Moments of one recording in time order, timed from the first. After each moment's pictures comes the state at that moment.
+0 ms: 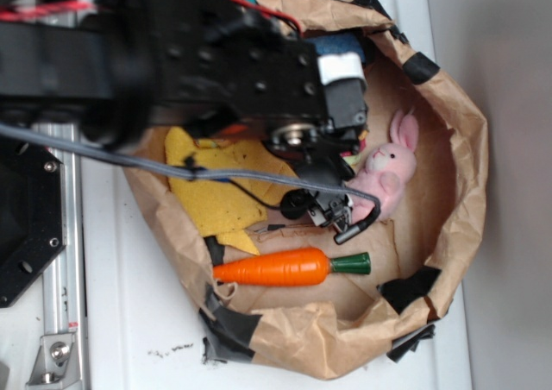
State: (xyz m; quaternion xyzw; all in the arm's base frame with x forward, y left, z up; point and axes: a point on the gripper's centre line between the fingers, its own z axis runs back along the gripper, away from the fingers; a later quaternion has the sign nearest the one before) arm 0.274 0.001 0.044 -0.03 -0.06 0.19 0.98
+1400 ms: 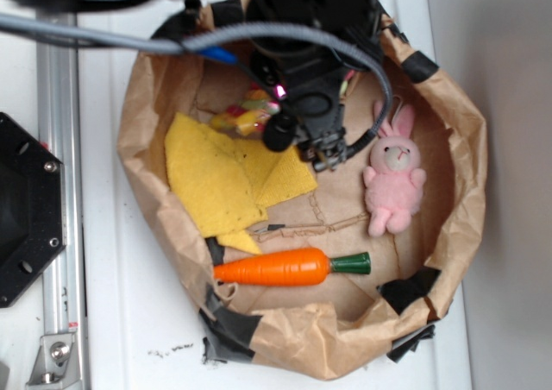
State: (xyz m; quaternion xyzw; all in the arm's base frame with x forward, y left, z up) arm 0.266 0.027 0.140 -0.08 -0.07 0.11 0.99
